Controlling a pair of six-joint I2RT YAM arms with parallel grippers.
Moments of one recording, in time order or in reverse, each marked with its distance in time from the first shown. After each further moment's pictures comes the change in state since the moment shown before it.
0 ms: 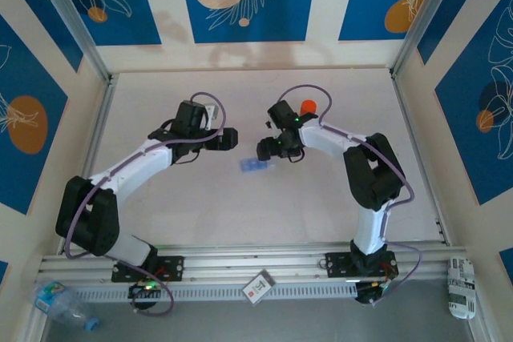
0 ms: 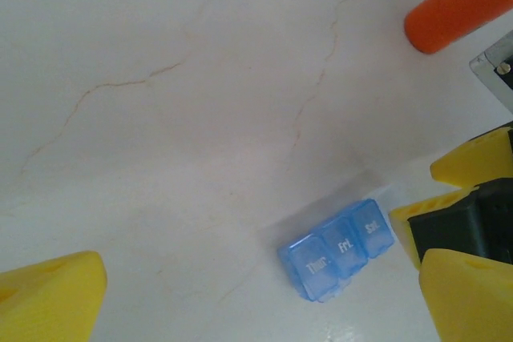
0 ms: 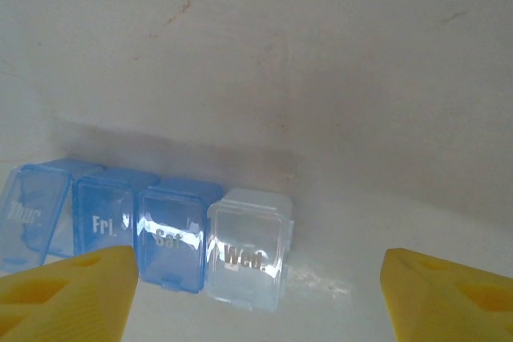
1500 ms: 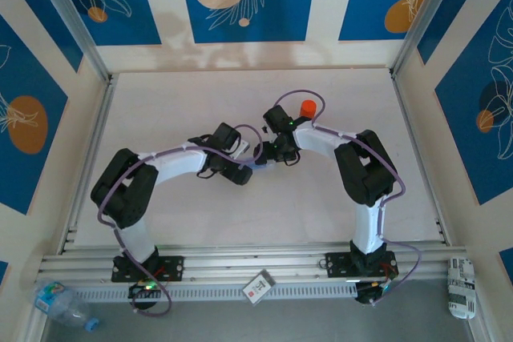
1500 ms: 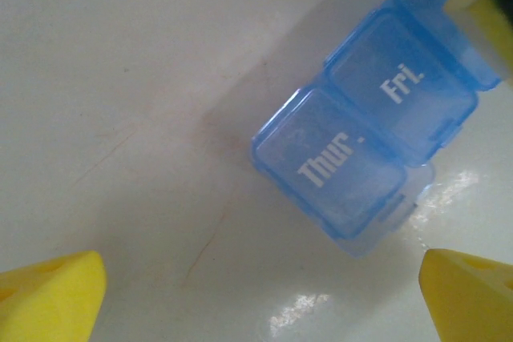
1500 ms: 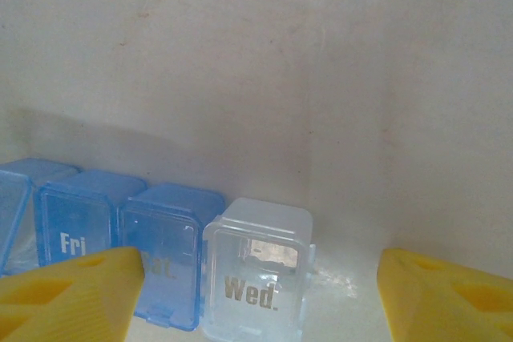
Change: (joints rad) left arm -0.189 0.282 0.006 -0.070 -0.112 0.336; right arm 0.019 0.060 -0.010 0.043 -0.016 0.022
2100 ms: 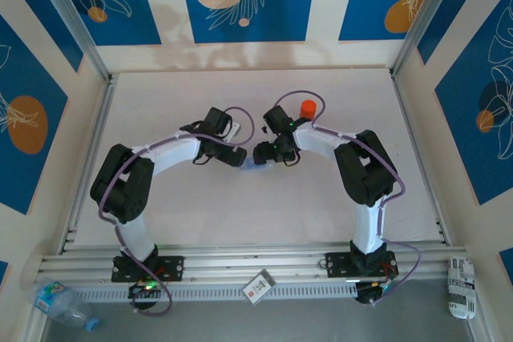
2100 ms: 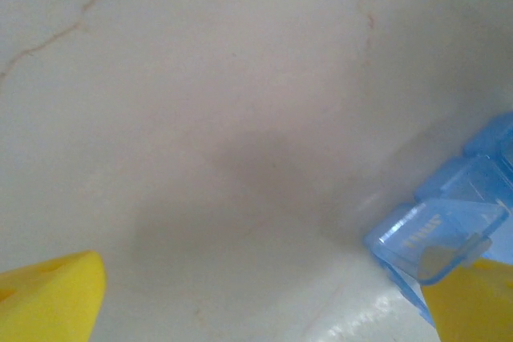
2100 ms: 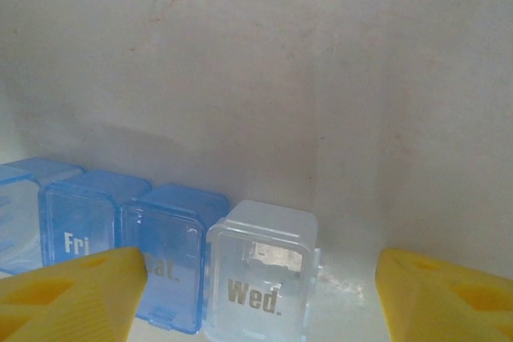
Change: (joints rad) left arm 0.115 0.029 0.111 0.004 -0.012 -0.002; right arm 0.001 0.000 -0.013 0.028 -0.014 0.010
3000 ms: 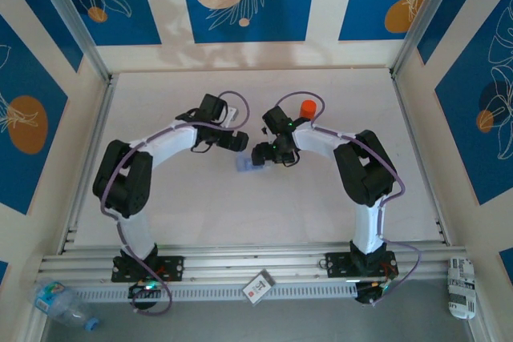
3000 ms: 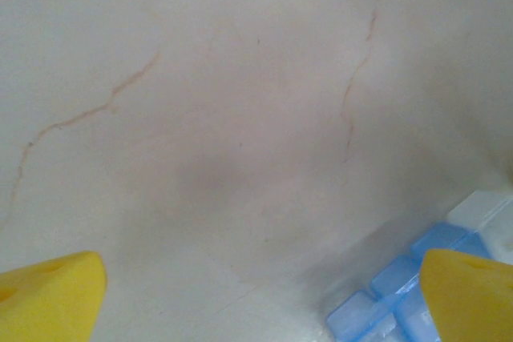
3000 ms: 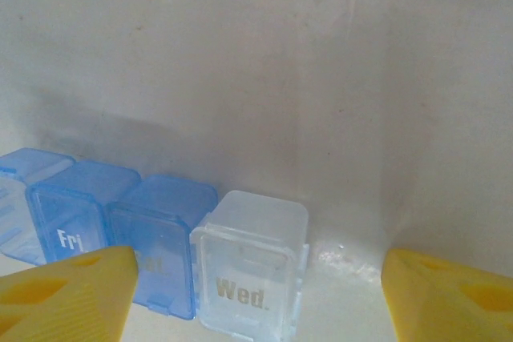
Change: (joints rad) left arm 0.064 0.018 0.124 -0.017 0.130 -0.106; right arm 0.005 -0.002 0.009 -0.033 -0.034 0.053
